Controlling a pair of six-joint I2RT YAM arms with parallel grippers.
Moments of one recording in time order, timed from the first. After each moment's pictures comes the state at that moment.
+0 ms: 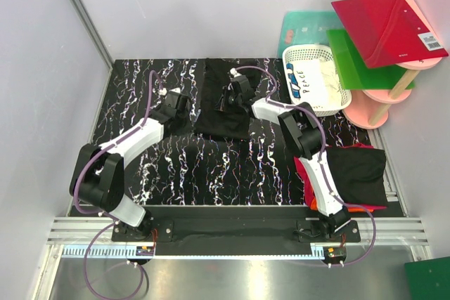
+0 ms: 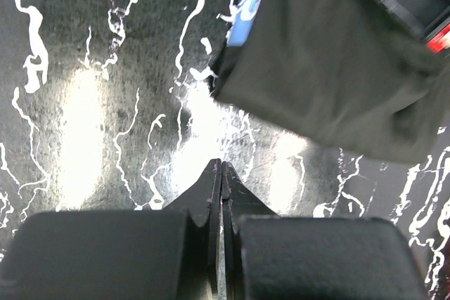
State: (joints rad) left arm -0.38 1.54 1.01 -0.40 -0.12 -0.61; right arm 0.55 2.40 1.74 0.06 -0.23 0.61
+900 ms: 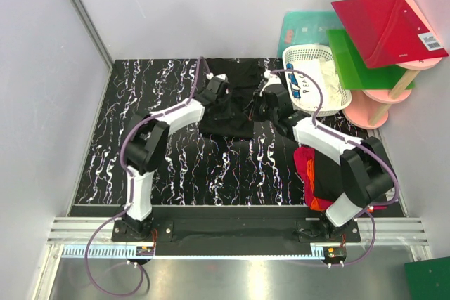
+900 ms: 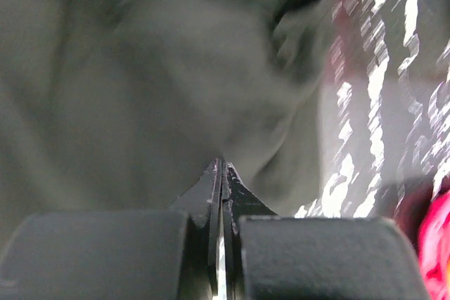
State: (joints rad) left arm -0.55 1.98 1.41 -0.26 0.01 -0.61; right arm 0.54 1.61 1.08 0.06 -0.04 0.55
